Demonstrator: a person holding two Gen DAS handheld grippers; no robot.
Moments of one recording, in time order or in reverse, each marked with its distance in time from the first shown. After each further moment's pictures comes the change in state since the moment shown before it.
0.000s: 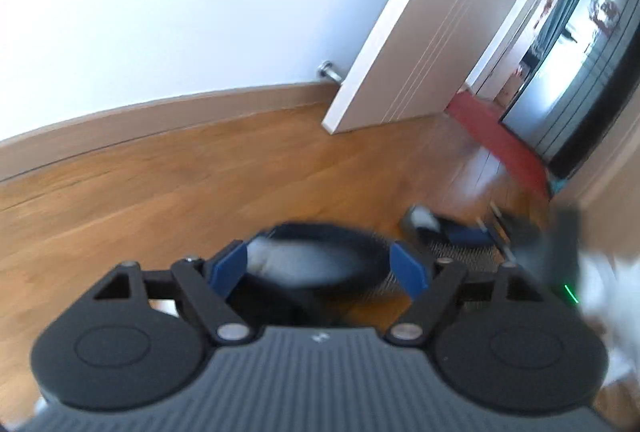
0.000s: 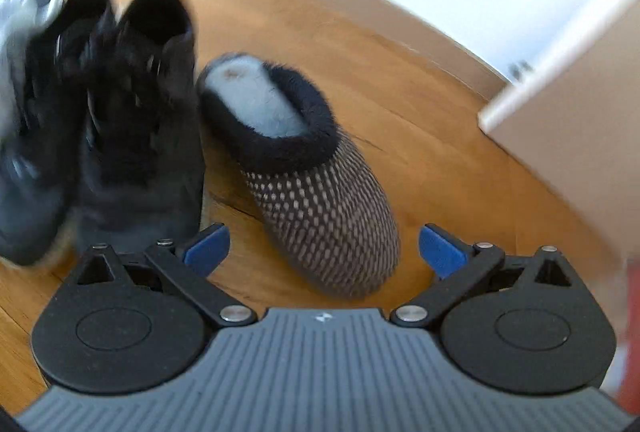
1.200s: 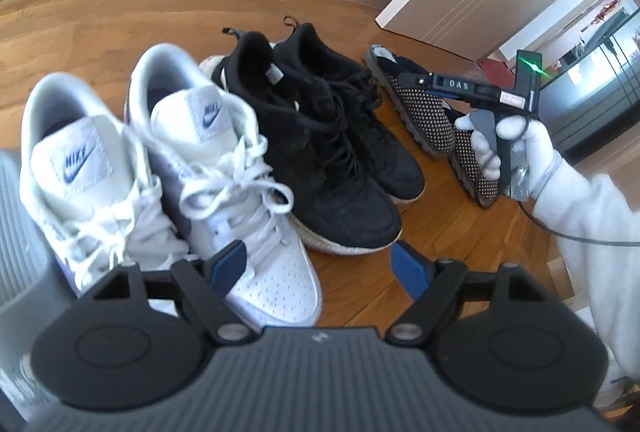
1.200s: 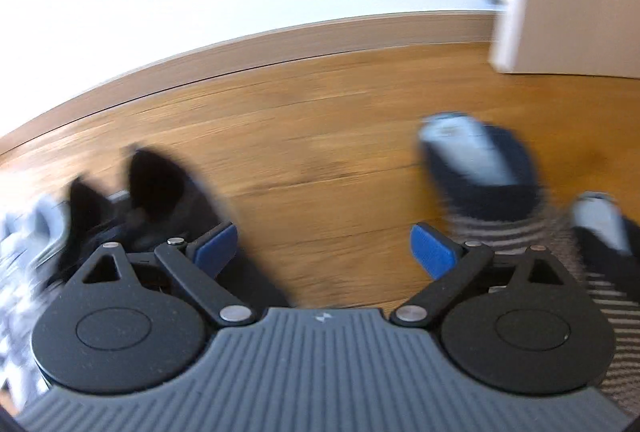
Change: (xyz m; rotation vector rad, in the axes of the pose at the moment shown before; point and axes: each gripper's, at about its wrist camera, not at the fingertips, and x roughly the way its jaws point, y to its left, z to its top) left arm -0.074 0.012 -0.140 -0.274 0.188 0.005; right arm -0.005 0.005 0.000 0.647 -0.186 0.276
